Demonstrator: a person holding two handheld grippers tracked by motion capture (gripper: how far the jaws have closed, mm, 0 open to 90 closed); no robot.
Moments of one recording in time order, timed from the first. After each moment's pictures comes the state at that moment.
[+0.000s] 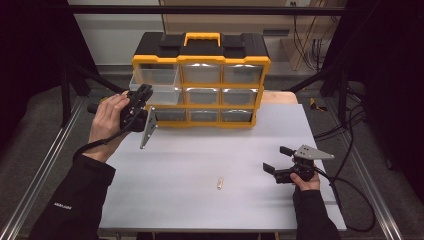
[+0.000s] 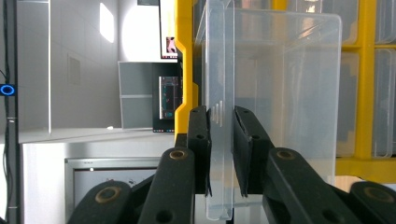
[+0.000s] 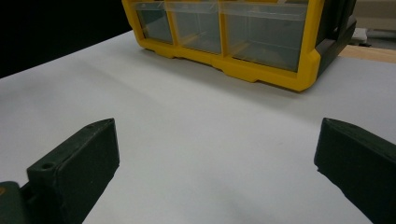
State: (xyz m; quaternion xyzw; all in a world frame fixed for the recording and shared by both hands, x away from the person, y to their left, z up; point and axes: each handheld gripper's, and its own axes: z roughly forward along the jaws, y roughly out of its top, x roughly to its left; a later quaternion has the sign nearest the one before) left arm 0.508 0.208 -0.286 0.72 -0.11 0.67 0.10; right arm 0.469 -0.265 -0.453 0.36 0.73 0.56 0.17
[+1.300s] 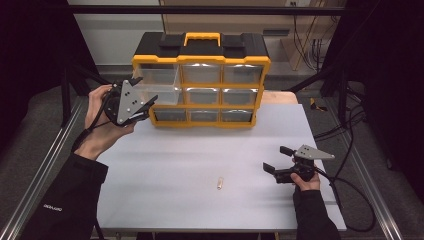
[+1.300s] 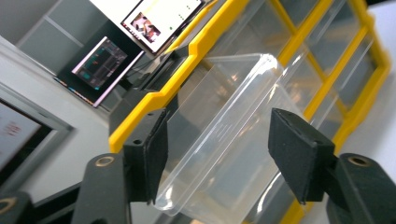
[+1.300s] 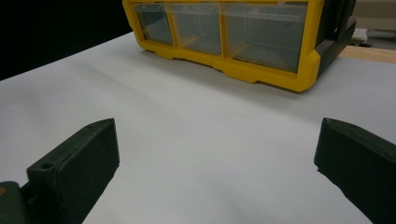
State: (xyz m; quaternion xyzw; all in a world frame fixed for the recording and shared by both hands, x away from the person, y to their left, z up) left arm 0.505 0.221 -0.254 0.76 0.14 0.50 0.38; right arm 0.469 -0.265 -0.453 0.36 0.73 0.56 0.17
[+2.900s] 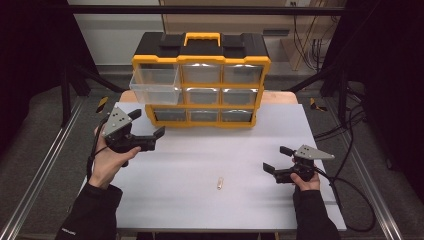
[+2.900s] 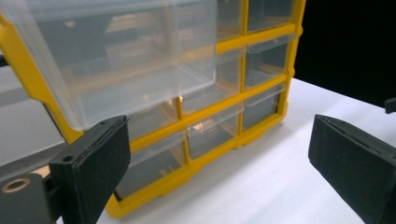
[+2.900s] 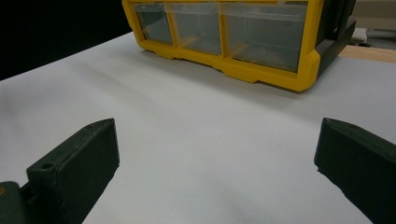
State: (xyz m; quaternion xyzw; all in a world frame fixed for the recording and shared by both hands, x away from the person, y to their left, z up) left arm 0.481 0.230 -0.328 0.72 0.33 0.29 0.54; right arm 0.469 -0.265 -0.453 0.36 0.72 0.56 0.17
